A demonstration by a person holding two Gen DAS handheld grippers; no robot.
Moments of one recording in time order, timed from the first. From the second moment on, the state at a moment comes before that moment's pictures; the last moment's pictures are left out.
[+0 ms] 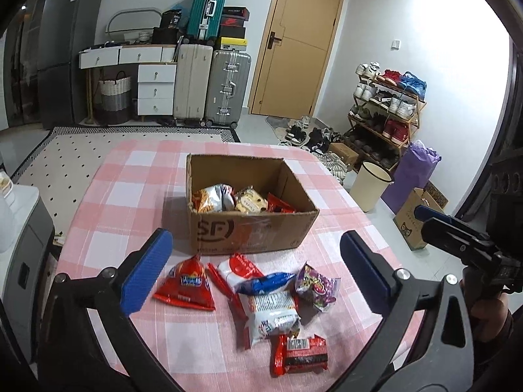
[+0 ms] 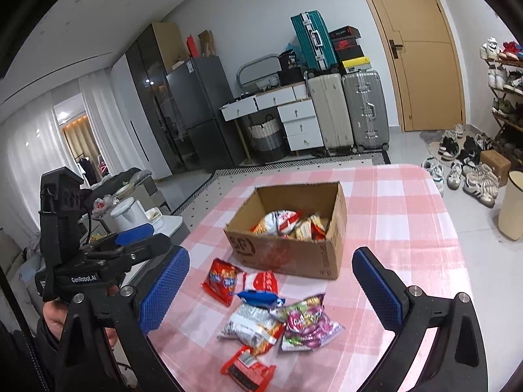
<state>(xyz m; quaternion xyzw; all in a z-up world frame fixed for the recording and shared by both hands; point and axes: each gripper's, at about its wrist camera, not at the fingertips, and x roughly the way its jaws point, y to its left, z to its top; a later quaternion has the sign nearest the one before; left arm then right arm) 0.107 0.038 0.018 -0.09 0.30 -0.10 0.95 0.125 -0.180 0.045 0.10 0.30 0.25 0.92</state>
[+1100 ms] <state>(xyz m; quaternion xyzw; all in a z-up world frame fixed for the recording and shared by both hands) 0.114 0.057 -0.107 -0.11 0.39 -0.09 0.91 0.167 -0.158 -0.108 0.07 0.44 0.25 0.86</state>
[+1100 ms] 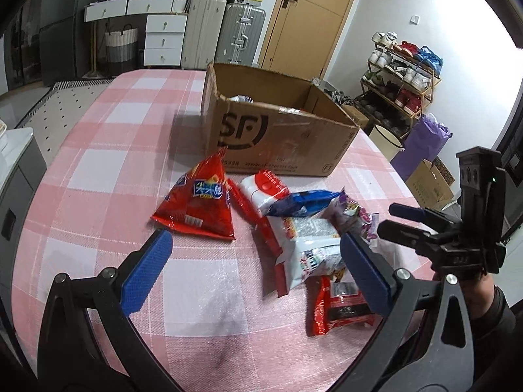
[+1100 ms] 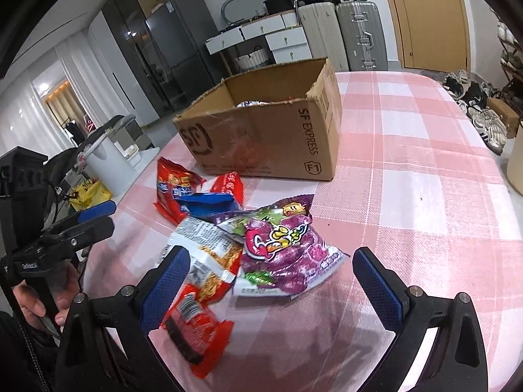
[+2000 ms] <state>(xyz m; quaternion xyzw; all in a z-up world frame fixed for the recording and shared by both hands) 0.115 0.071 -0.134 -0.12 0.41 -0.09 0.90 0.204 -0.144 -0.146 0.09 0.47 0.28 0.83</state>
